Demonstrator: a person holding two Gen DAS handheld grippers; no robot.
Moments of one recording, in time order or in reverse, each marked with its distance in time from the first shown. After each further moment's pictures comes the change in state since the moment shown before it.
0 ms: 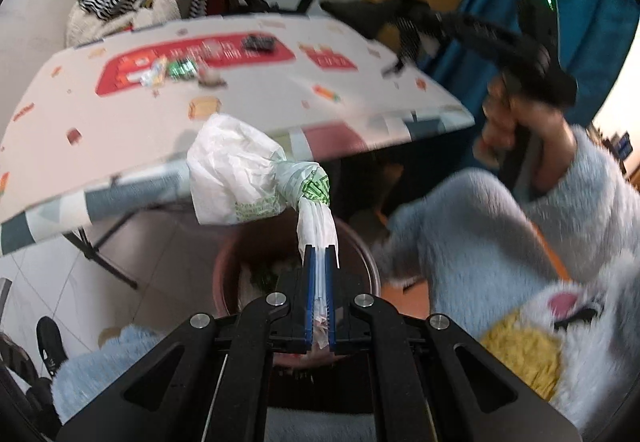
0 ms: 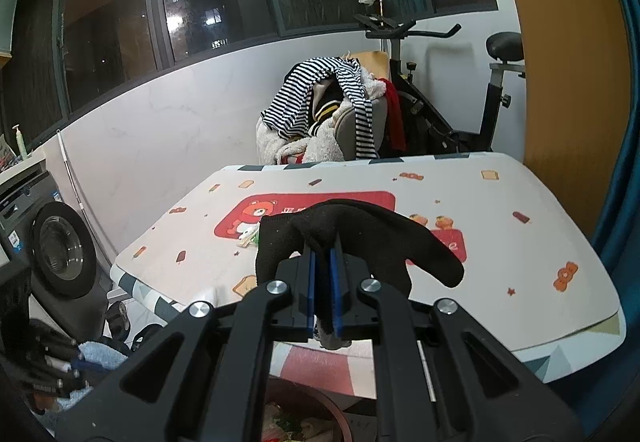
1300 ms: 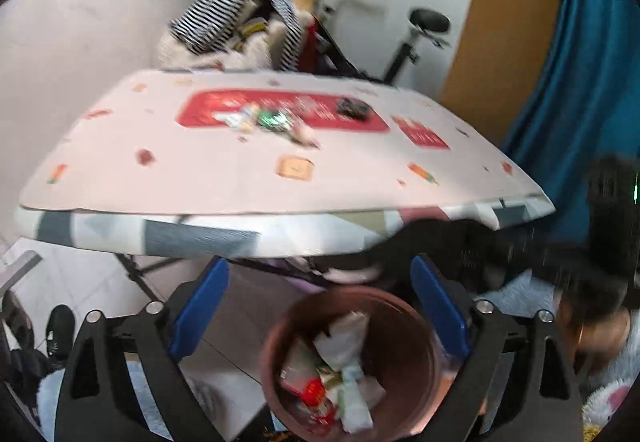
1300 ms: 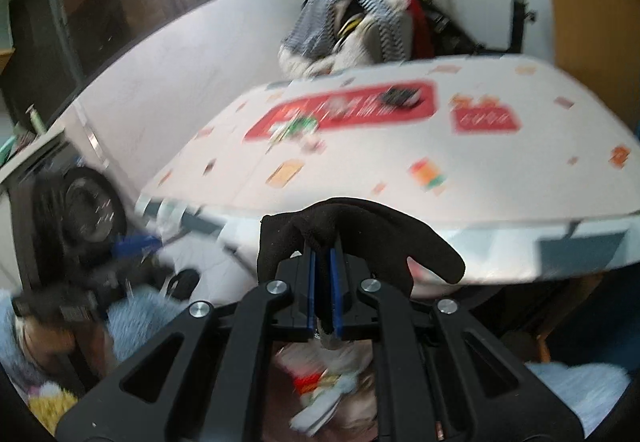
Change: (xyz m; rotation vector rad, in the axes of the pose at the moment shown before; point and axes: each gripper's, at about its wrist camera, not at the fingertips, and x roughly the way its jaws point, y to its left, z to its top) left arm 0.014 0.035 0.012 -0.175 -0.325 0.306; right arm 0.028 0.039 -0.107 0.036 0.292 0.157
